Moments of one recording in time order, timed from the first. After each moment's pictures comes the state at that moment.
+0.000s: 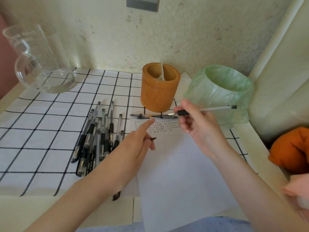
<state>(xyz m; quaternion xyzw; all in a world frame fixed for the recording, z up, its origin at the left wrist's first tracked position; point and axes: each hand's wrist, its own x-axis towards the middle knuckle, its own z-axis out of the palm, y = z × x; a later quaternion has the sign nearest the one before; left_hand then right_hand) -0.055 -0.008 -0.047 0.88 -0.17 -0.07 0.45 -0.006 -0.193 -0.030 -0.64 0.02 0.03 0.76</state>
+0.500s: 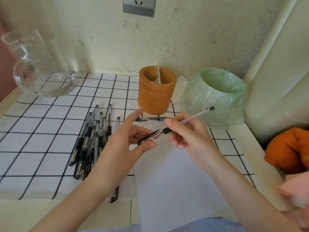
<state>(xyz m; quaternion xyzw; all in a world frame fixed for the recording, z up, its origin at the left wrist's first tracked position) -0.056 -0.008 -0.037 0.79 -0.09 0.00 0.60 -0.031 -0.182 -0.024 -0.67 0.00 0.08 0.74</state>
